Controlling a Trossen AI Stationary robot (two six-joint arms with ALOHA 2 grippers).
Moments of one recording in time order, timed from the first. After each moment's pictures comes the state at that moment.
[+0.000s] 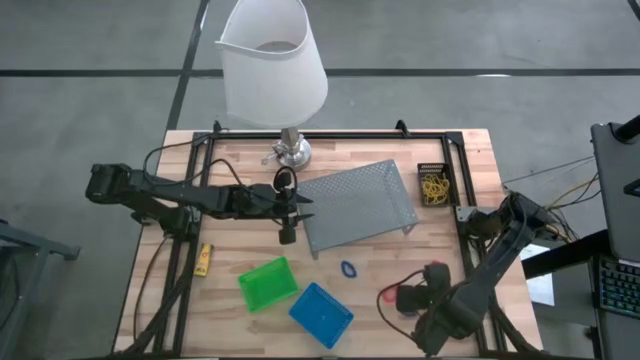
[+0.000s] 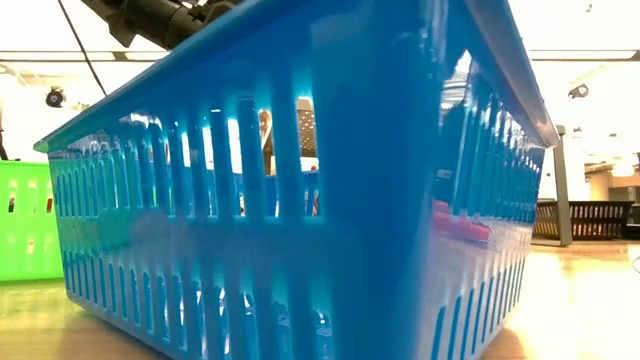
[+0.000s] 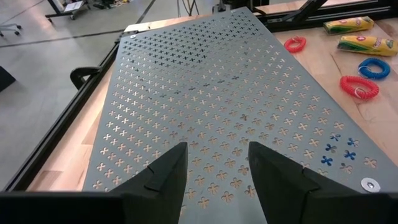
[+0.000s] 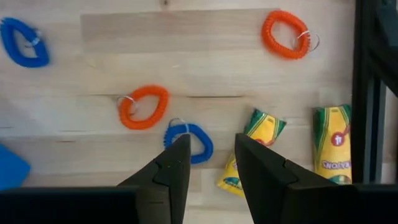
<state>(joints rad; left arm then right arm) -0.03 1.34 0.75 0.13 -0.19 0.10 0.89 1.79 1.50 -1.46 0.14 2.53</state>
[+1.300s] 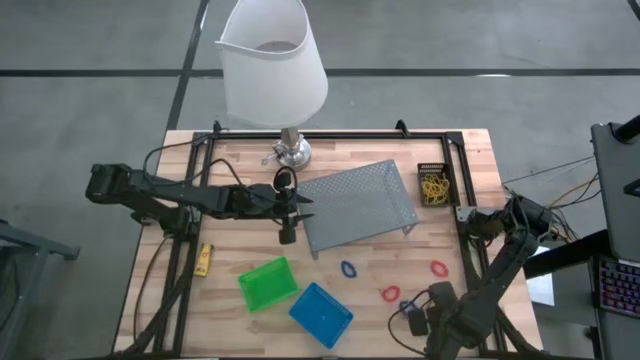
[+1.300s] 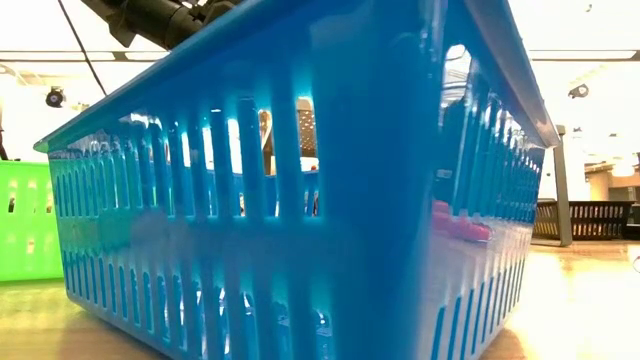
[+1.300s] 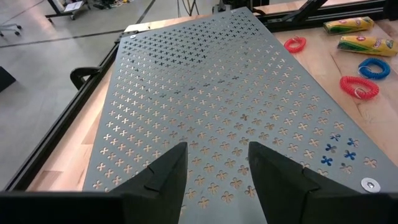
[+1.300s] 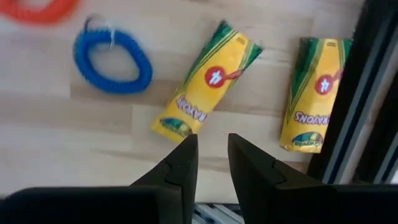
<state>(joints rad) -0.03 1.34 0.75 0.13 -0.19 0.10 1.00 1.79 1.31 -1.16 -0.08 2.48</state>
